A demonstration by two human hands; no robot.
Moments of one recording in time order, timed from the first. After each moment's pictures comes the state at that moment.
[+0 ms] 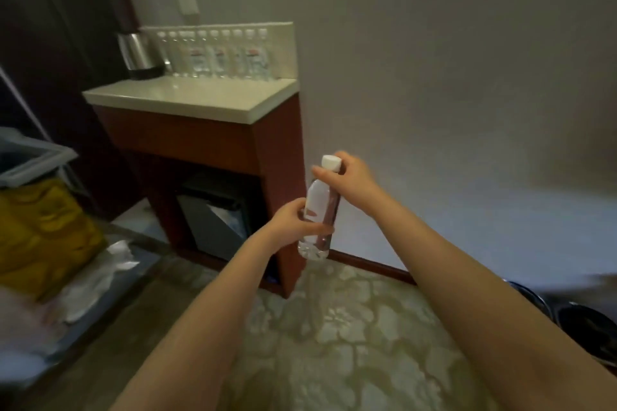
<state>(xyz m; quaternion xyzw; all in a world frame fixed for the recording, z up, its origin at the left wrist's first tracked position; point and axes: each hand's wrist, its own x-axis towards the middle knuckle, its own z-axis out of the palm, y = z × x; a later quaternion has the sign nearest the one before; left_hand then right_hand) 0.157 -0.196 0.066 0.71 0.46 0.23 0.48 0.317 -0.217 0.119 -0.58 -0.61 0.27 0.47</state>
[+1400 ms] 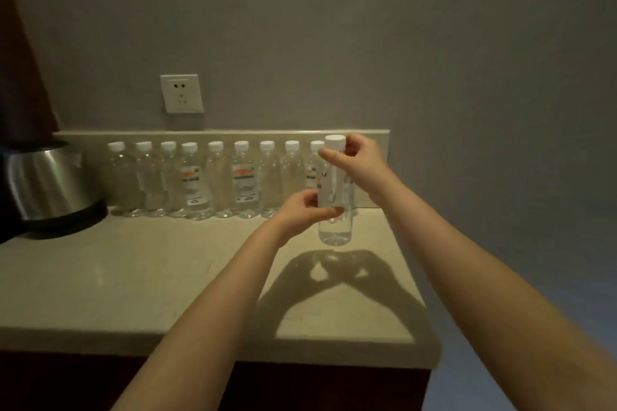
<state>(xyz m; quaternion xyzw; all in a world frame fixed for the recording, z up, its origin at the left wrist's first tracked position) 0.028 0.523 0.215 0.79 0.24 0.23 0.51 0.156 0.445 0.277 -0.57 -0.53 0.12 0.61</state>
